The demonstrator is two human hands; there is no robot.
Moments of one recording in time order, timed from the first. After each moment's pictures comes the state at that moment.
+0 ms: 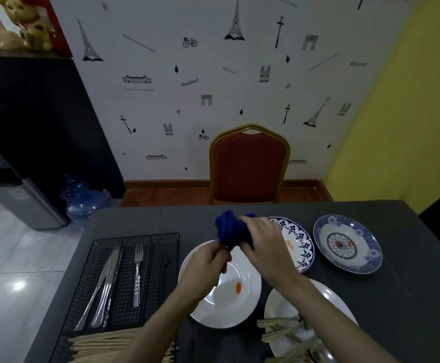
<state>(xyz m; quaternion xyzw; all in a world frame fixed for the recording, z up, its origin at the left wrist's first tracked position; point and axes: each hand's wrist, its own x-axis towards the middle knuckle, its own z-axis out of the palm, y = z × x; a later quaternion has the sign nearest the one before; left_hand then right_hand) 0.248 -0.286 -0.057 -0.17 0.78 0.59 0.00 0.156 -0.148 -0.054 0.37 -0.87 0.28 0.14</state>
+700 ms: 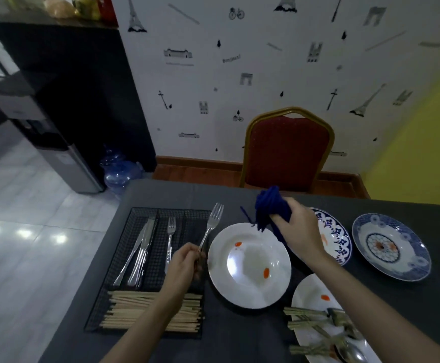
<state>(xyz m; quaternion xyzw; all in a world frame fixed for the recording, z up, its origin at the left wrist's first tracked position) 0.313 -0.352 -0.132 -0.36 0.65 0.66 -0.08 0.130 -0.172 -0.070 0.26 -0.89 0.38 0.03</state>
